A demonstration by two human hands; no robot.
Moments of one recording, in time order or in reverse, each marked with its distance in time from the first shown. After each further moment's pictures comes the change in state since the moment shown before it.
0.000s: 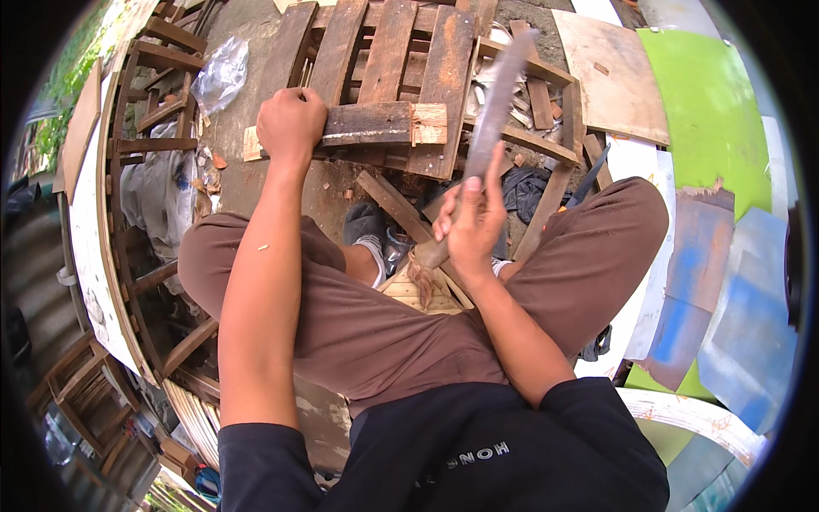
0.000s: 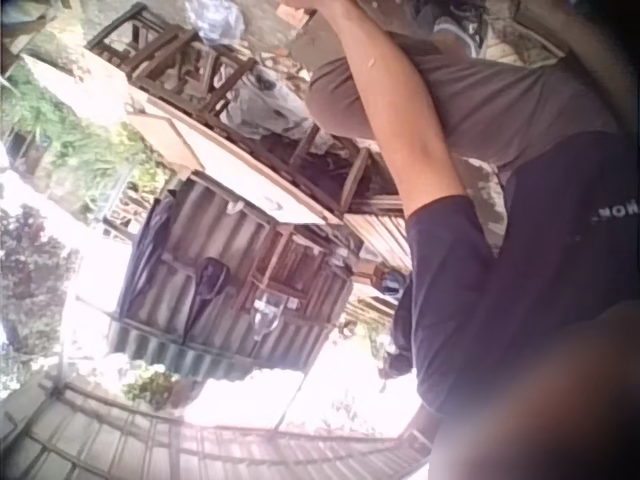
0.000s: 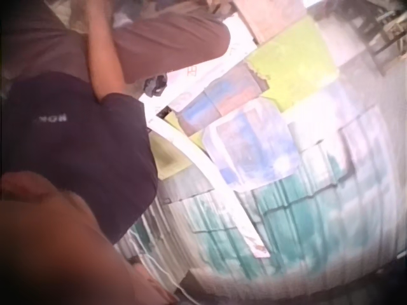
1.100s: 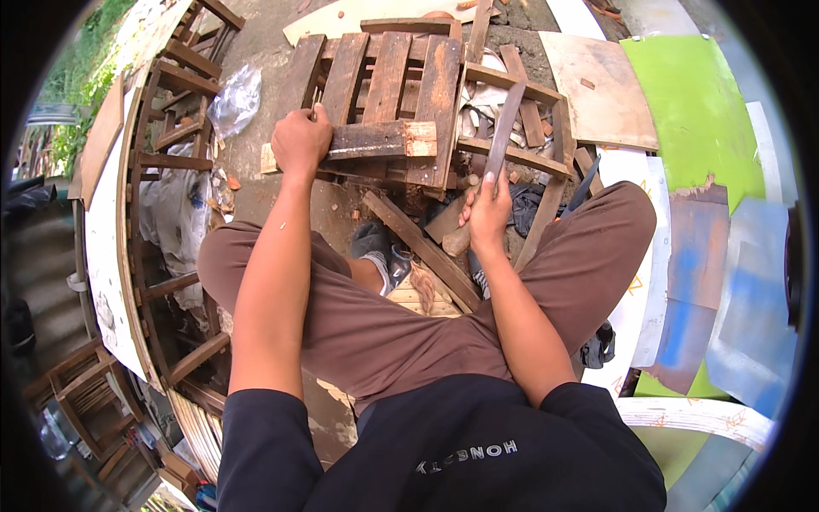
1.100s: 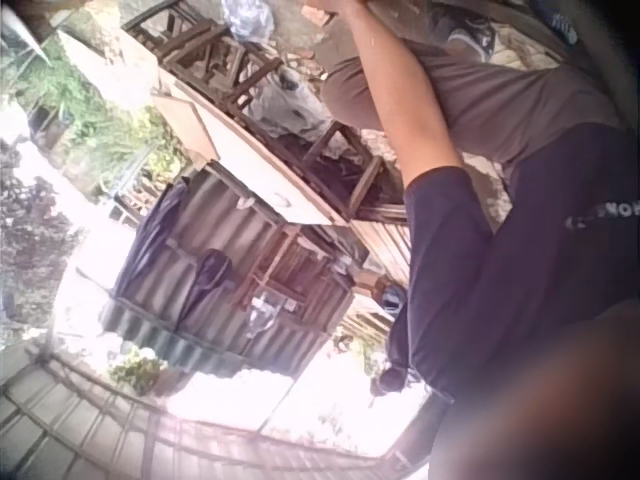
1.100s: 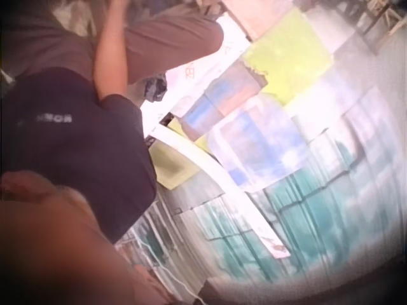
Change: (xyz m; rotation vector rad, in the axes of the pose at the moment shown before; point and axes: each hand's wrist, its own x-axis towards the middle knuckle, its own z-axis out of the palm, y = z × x) left_hand 0.000 -0.001 -0.009 -0.071 -0.013 0.009; right_hand 0.046 0.023 -0.052 -0.060 0.135 0.165
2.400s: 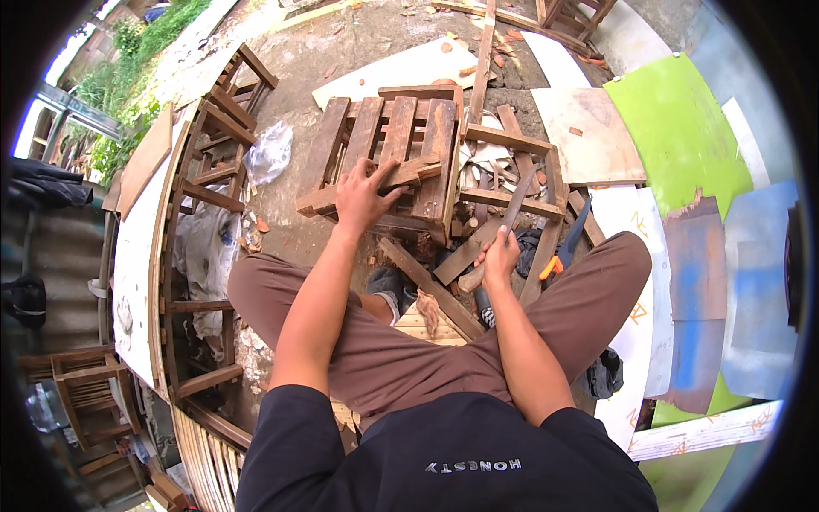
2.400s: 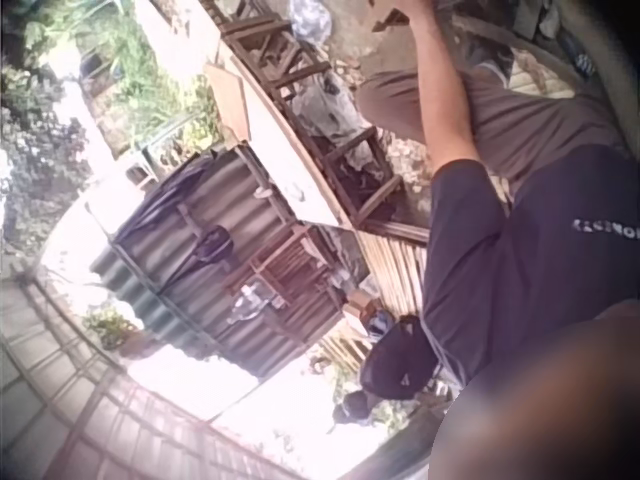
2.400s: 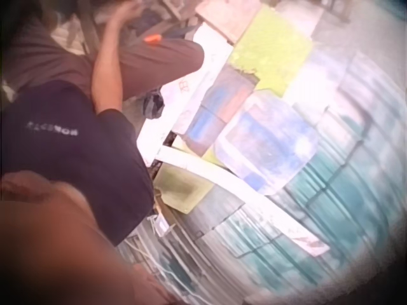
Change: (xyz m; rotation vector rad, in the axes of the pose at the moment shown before) left_hand -0.075 0.027 -0.010 -0.032 0.045 0.654; right_hand -0.002 0.016 -0.044 0.053 0.212 0.059
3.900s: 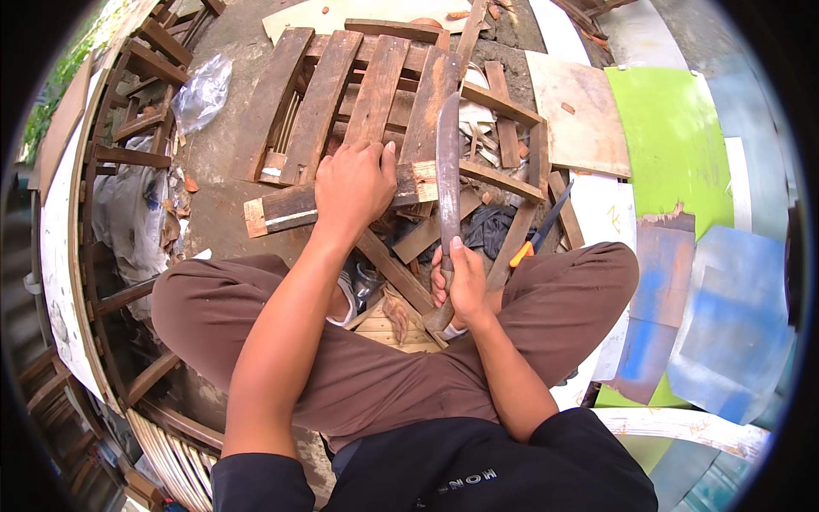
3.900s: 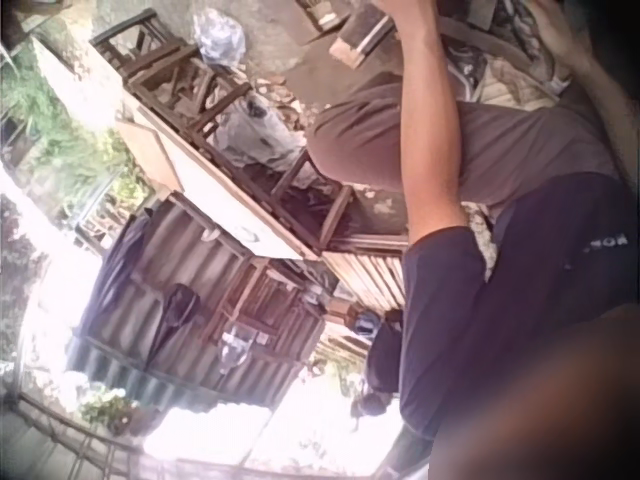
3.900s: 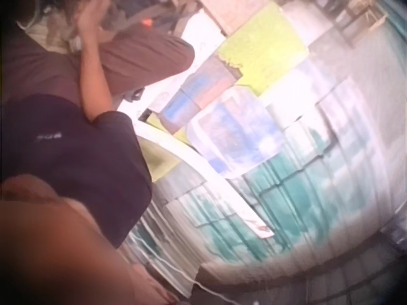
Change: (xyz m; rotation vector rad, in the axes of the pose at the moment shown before) left_hand 0.018 0.031 0.024 -0.165 -0.175 -0.291; right_hand -0.058 -0.026 0.012 -0.232 -0.565 0.250
